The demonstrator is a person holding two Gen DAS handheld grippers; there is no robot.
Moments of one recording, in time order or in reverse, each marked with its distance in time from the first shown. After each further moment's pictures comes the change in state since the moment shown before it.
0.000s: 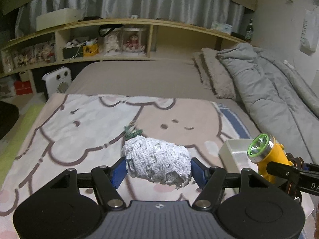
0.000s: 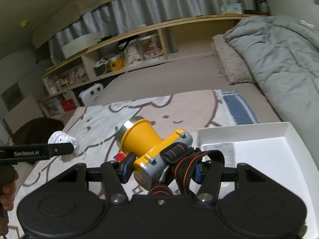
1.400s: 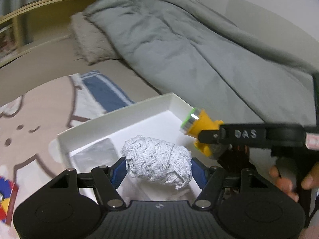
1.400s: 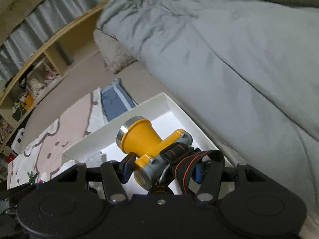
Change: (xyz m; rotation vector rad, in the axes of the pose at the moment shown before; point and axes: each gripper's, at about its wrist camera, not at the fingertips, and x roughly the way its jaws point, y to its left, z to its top) left arm 0.135 -0.254 -0.030 0.395 0.206 -0.449; right arm 0.024 -0.218 -0.017 0.454 0.075 -0.336
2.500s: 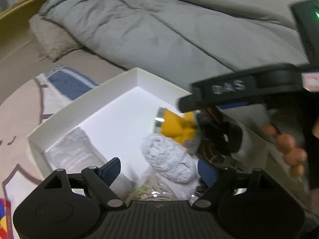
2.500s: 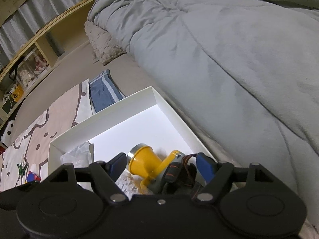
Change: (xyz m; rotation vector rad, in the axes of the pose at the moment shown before) left arm 0.020 -0.026 -0.015 0.179 0.133 -0.047; right arm -0.012 -0.003 -0.001 -0.025 0.043 -0.070
